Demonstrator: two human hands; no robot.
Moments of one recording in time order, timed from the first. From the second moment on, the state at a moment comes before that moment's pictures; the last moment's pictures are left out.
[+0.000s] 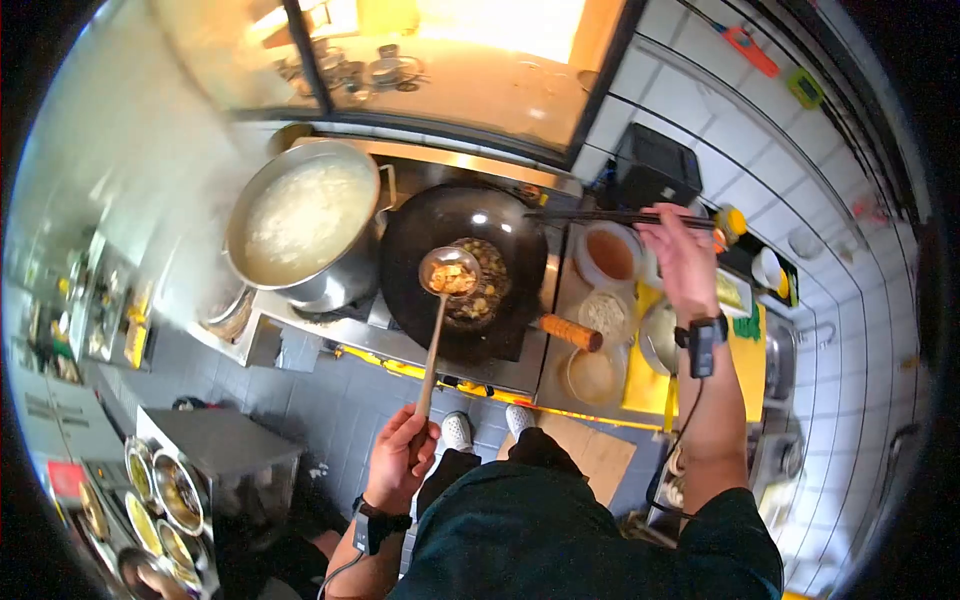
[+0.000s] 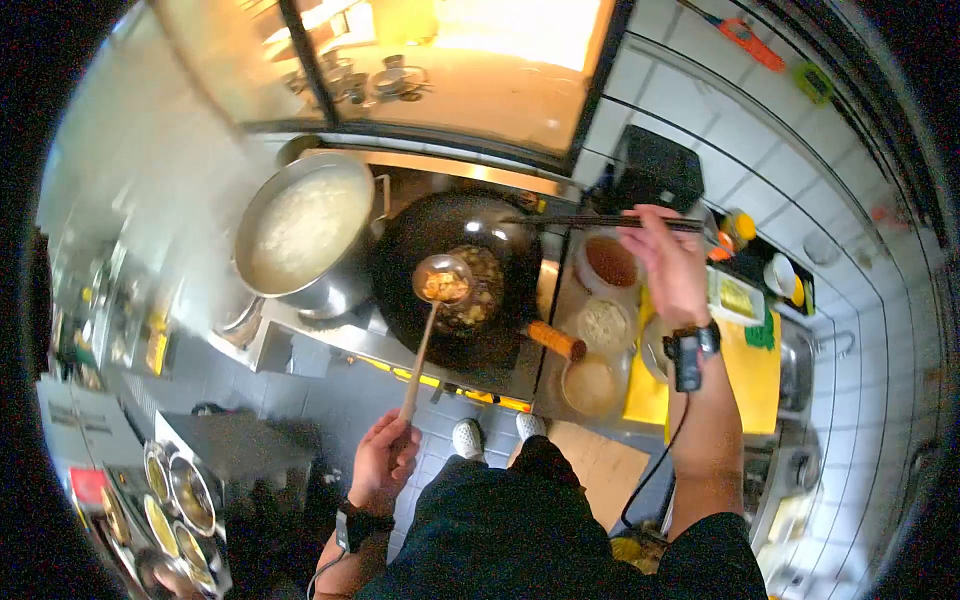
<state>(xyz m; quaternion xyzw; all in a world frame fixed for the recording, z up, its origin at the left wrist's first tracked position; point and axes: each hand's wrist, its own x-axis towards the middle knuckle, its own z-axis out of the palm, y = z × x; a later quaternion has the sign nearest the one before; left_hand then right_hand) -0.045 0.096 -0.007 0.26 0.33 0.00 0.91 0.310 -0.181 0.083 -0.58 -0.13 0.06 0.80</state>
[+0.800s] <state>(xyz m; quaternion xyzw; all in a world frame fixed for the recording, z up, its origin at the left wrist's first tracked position) 0.065 -0.163 0.000 0.61 0.14 -0.27 0.73 -0.049 -0.645 -0.055 -0.55 0.37 -0.40 0.63</state>
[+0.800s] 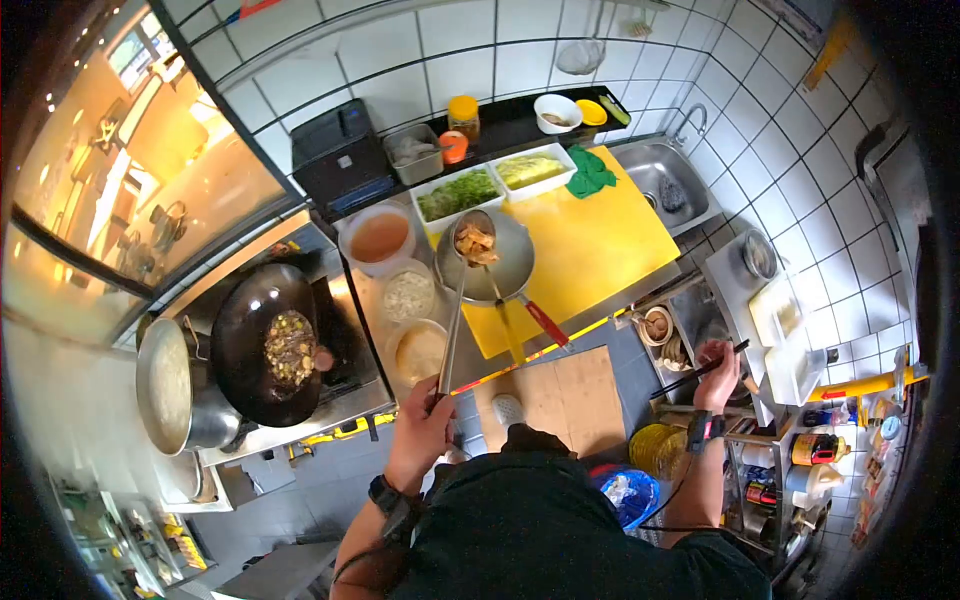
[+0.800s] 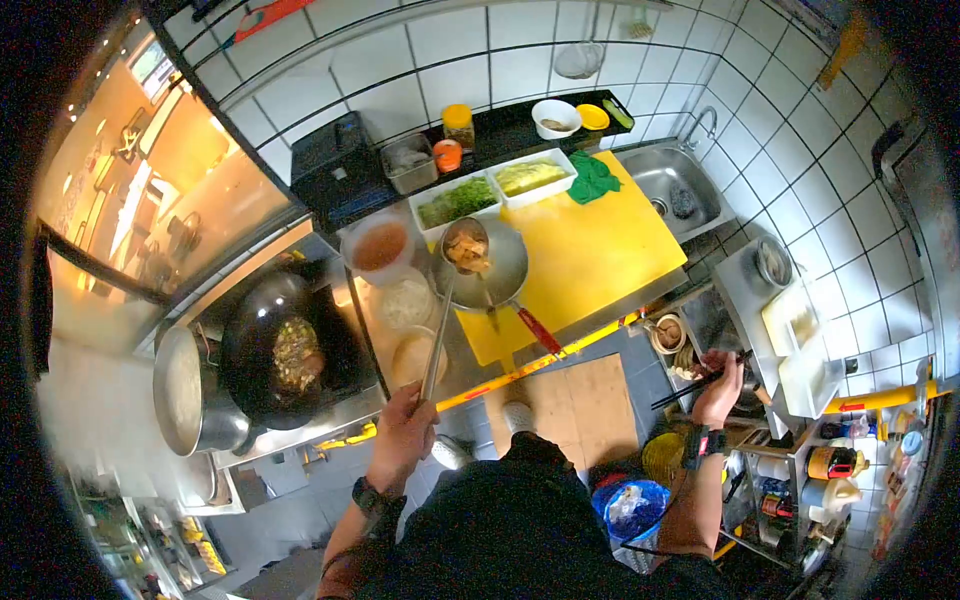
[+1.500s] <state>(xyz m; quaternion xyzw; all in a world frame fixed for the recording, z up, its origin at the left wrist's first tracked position) 0.012 -0.140 0.051 0.58 0.13 -0.09 0.80 0.000 -0.682 -0.158 -0.73 0.30 -0.24 0.57</state>
